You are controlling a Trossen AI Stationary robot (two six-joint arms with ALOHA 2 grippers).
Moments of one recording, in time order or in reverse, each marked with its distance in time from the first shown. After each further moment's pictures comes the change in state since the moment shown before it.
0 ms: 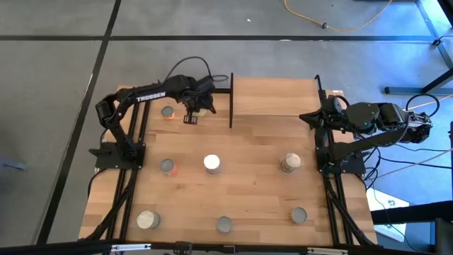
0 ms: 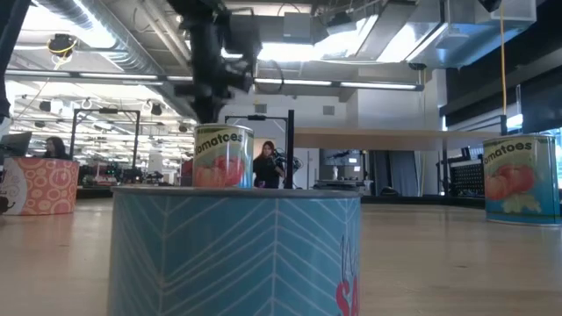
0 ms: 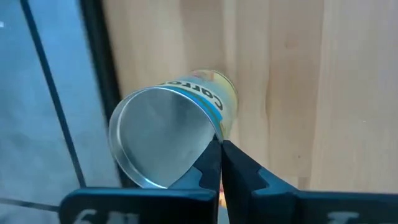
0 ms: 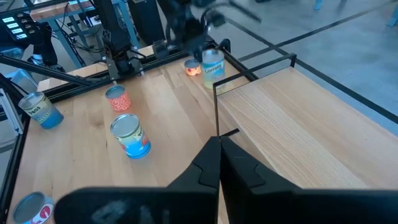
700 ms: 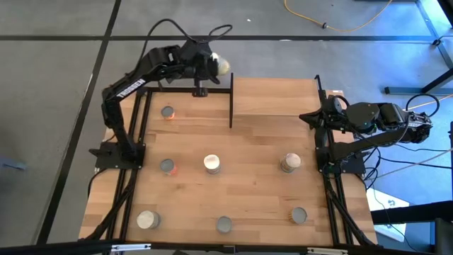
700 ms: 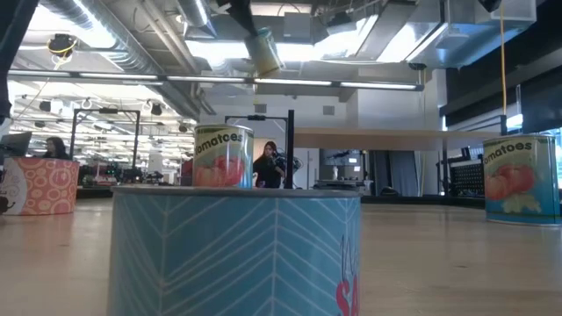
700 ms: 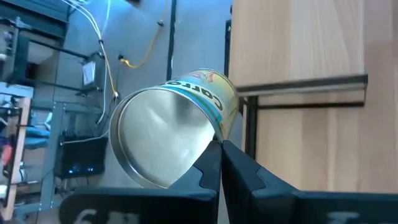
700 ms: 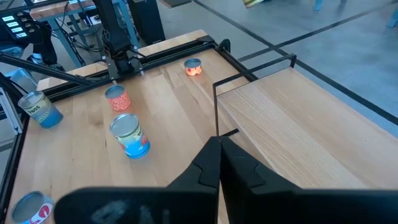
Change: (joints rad) left arm -0.084 0.064 0.759 -0.136 -0.159 0.050; right arm 0.000 0.000 0.000 0.000 0.000 -0.007
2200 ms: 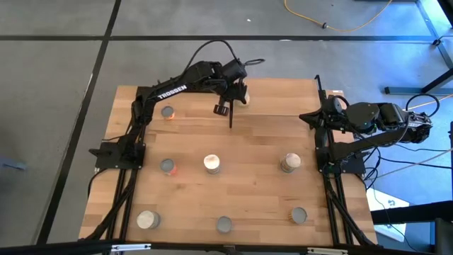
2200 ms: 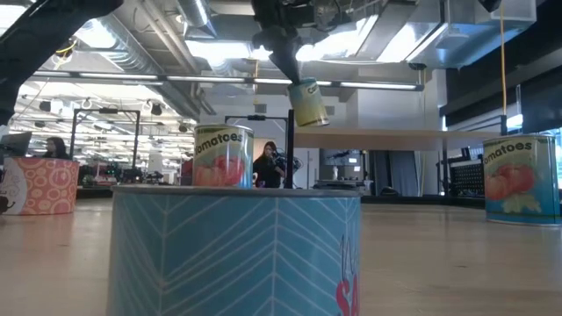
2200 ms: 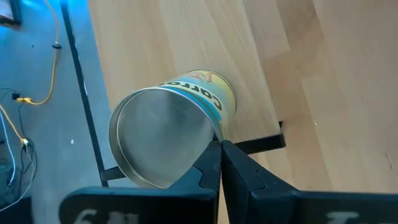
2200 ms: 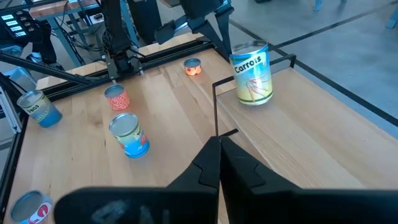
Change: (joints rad) left arm -0.050 0.329 0.105 -0.032 0.260 0.077; right arm 0.000 0.000 0.000 -0.001 0.001 -0.005
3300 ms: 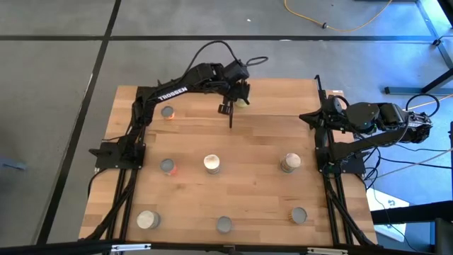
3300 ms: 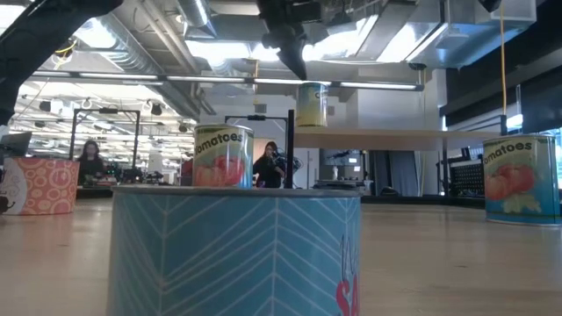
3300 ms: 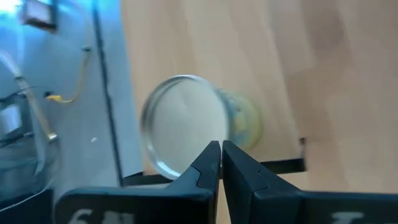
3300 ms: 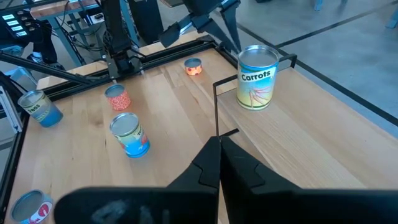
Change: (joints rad) left arm -0.029 0.000 0.000 0.085 -0.095 -0.029; right arm 0.000 0.000 0.000 0.000 -0.003 0.000
